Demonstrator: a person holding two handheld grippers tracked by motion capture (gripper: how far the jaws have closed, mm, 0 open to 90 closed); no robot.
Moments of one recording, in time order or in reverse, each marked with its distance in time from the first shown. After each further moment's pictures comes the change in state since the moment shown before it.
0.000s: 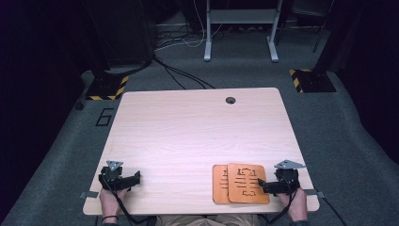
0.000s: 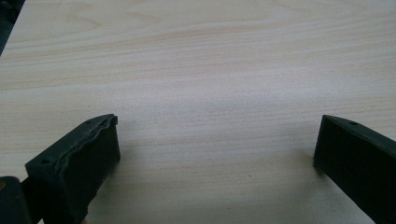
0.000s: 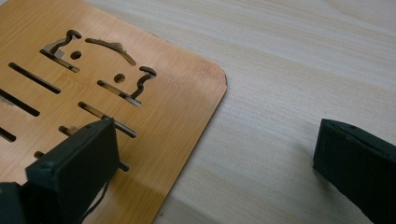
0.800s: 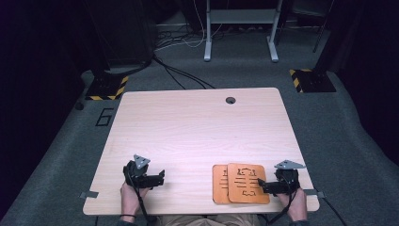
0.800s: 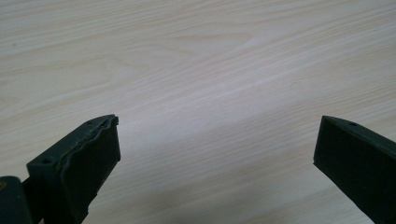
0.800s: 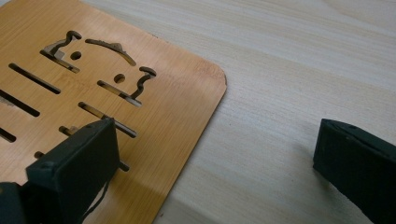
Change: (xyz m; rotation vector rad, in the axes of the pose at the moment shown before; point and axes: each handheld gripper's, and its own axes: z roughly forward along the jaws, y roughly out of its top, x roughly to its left) left arm -0.090 0.029 -0.017 -0.042 -0.151 0.186; right arm 0.001 -0.001 0.000 -0.006 -0.001 0.009
